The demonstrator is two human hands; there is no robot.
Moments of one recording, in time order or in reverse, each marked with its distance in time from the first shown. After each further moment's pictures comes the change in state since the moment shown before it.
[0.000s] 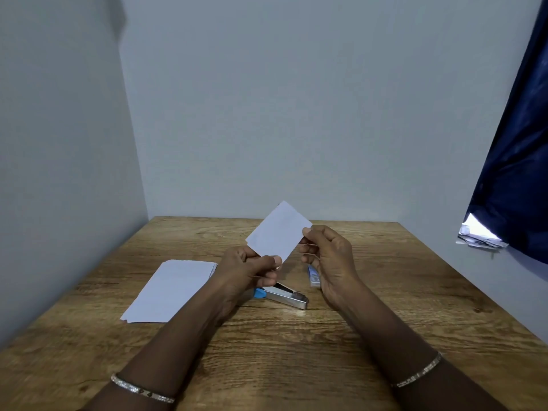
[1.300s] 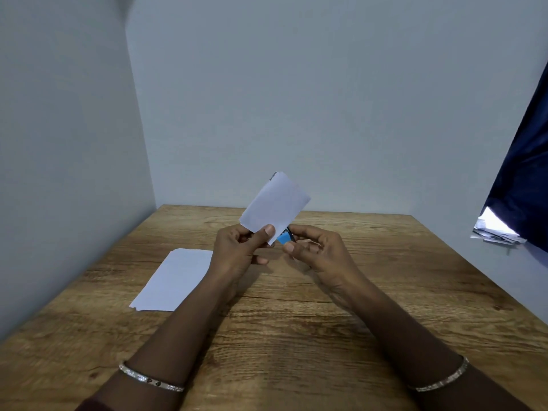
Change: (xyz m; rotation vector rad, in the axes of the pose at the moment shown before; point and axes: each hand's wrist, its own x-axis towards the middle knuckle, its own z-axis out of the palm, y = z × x) left_hand 0.008 0.001 -0.017 0.073 0.213 0.248; right_hand -0.012 0.012 0.006 -0.239 -0.370 -0.040
